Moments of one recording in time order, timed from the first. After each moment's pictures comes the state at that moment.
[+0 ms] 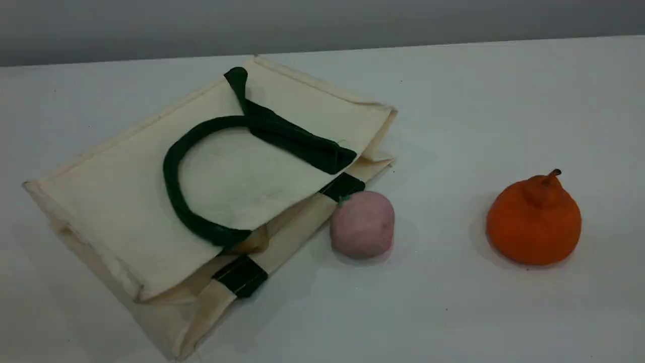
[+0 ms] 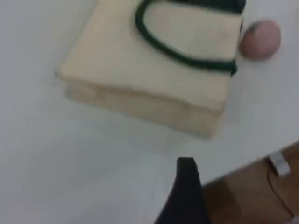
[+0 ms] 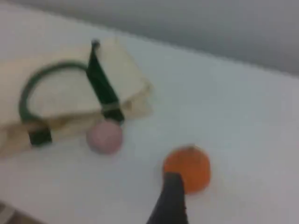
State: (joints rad) left arm -0.25 0.13 -0.56 -0.13 1.22 0.14; right arm 0.37 0.03 -0.55 0.08 1.08 -0.10
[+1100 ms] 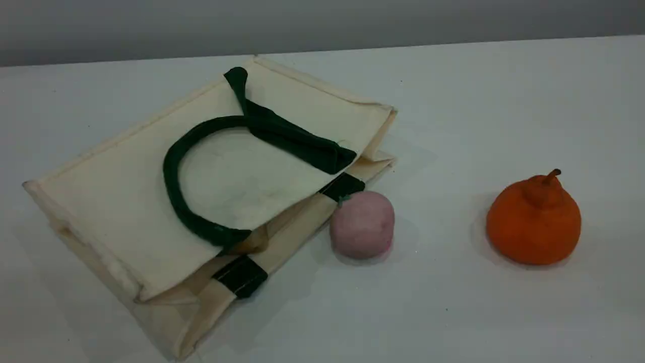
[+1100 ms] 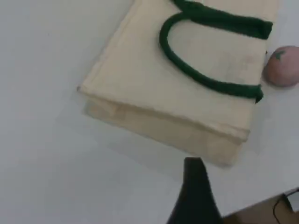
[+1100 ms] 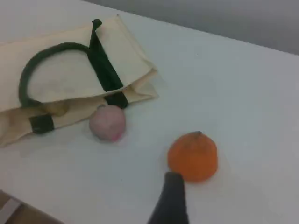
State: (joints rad) left arm -0.25 0.10 -0.51 -0.08 1.08 0.08; right arm 0.37 0.02 -0.51 0.09 1.07 -0.10
